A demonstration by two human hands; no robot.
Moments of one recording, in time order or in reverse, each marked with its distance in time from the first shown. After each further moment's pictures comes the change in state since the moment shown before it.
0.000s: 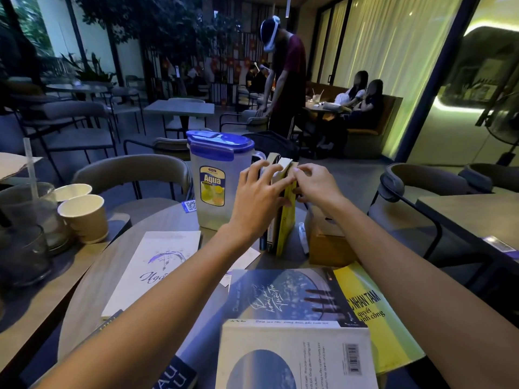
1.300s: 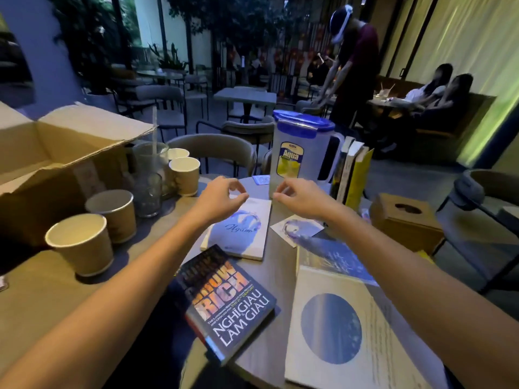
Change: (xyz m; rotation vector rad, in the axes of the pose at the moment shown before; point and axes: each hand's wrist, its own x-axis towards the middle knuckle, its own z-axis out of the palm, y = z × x) left_hand -0.151 -0.150 -0.088 -0.351 -0.303 -0.584; right_hand -0.087 -0.050 0.129 -0.418 -0.508 -0.348
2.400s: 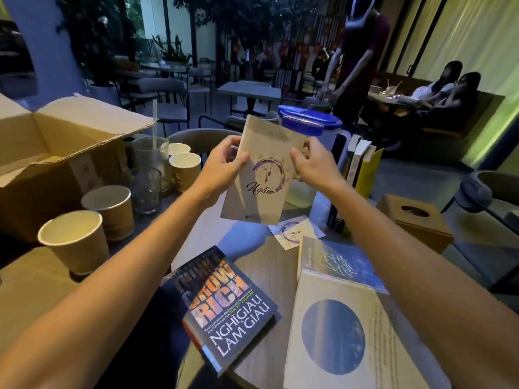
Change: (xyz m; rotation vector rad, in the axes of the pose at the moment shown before) left_hand 0.016 0.038 -0.030 -0.694 0.099 0.017; right_hand 0.036 -0.002 -0.030 0.355 0.347 0.042
